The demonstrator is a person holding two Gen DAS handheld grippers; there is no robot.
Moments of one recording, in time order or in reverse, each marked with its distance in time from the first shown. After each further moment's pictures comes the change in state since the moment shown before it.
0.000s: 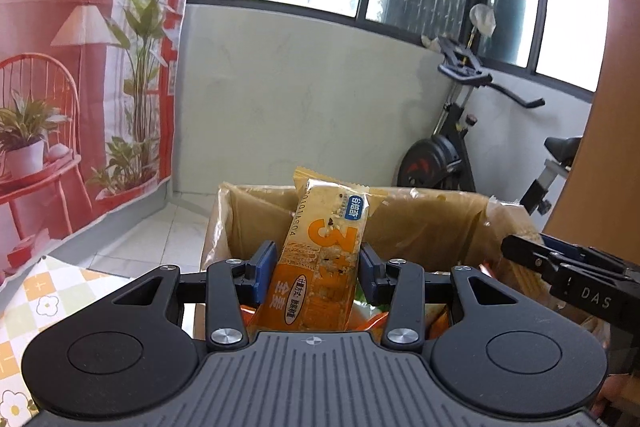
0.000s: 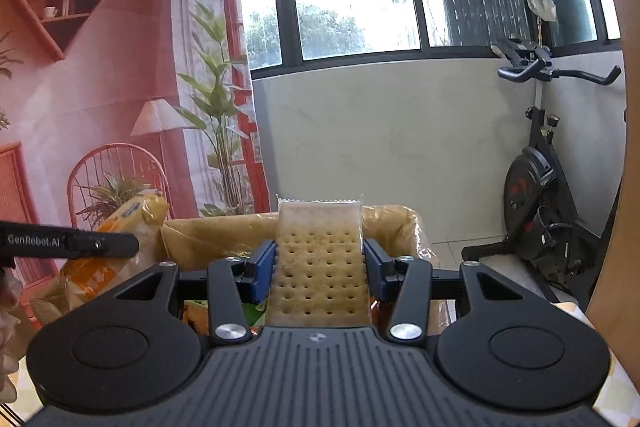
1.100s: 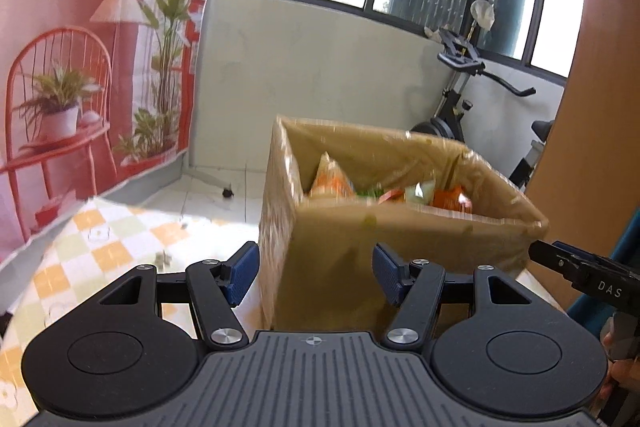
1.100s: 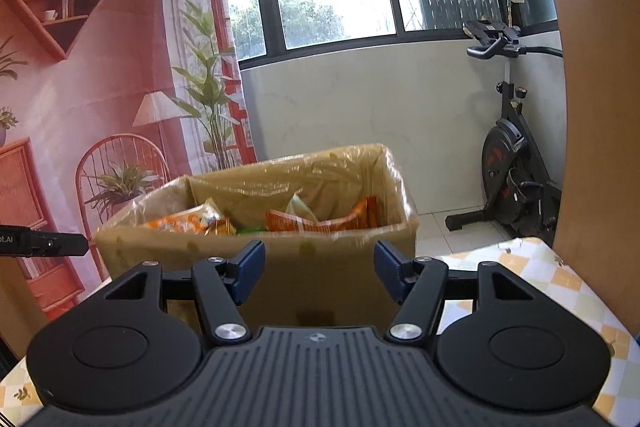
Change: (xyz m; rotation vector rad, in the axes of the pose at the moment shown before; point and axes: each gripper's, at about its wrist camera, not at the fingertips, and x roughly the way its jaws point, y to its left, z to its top) left arm -0.114 0.028 -0.064 -0.031 0.048 -0.001; right arm -0.114 0.017 -0.056 0.057 0.032 -0.041
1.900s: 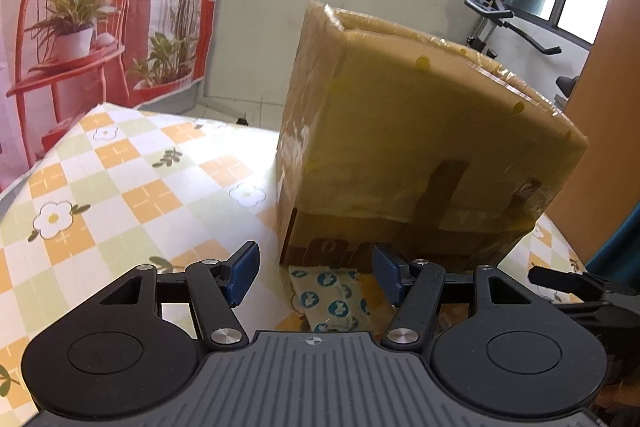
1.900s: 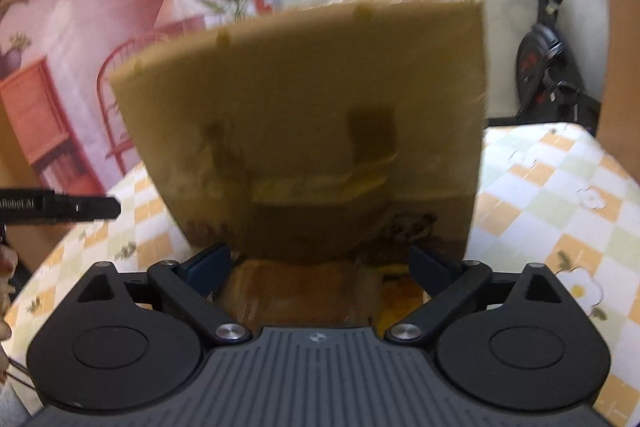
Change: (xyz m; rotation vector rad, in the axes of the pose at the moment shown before) left arm 0.027 0.026 -0.065 -0.065 0.167 0.034; right arm 0.031 0.020 -0.081 -0.013 0.315 0.091
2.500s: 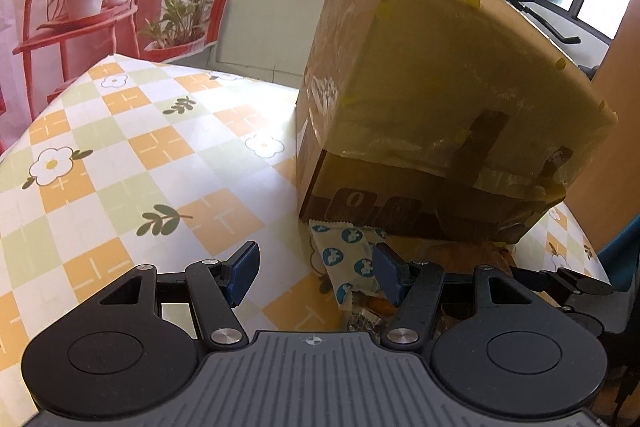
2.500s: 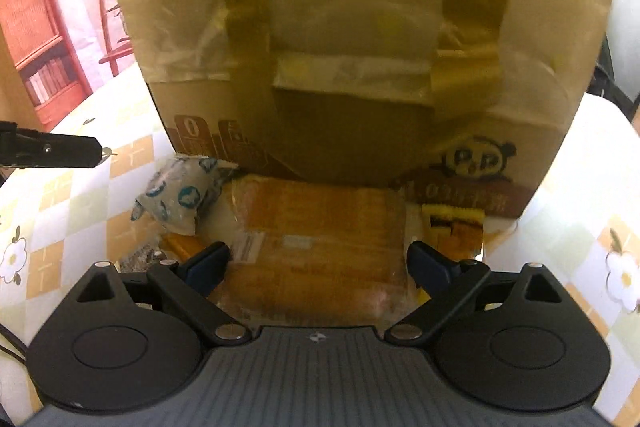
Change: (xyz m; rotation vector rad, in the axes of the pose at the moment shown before) left arm 0.017 0.011 -0.026 -0.055 0.078 0.015; right arm 0.063 0.020 -0.031 -0.127 0.191 -0.025
